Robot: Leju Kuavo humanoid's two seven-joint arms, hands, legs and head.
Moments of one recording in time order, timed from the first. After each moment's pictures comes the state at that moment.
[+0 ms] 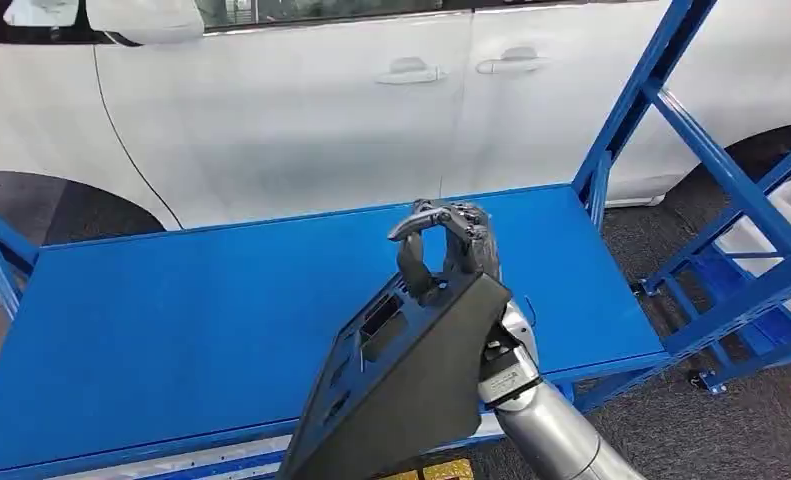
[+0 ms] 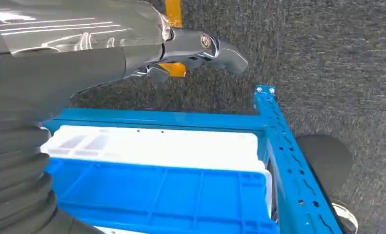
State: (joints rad) left arm -0.11 -0.05 1.20 -0.24 0.59 -0.06 -0.47; right arm -0.42 -0.05 0.58 -1.71 0.20 -0.35 -0.58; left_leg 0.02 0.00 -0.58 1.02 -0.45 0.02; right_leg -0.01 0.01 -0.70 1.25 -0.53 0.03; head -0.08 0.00
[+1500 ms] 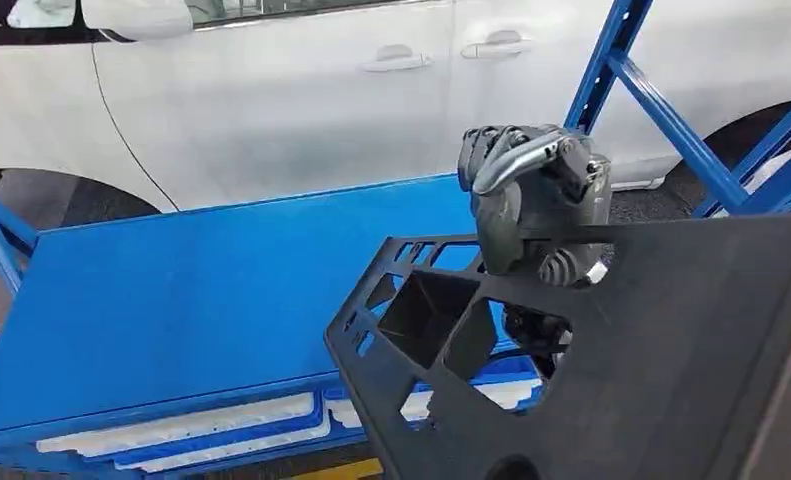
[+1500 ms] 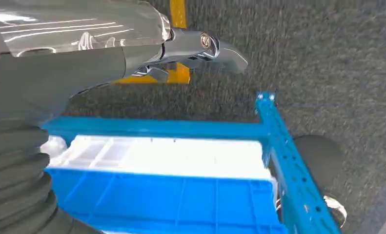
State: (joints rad) left arm -0.12 -0.05 1.20 -0.24 0.59 -0.10 -0.48; right arm -0.57 -0.14 0.53 -2.00 -0.09 -0.15 -0.46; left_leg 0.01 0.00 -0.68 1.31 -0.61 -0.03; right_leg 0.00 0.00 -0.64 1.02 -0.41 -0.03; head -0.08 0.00
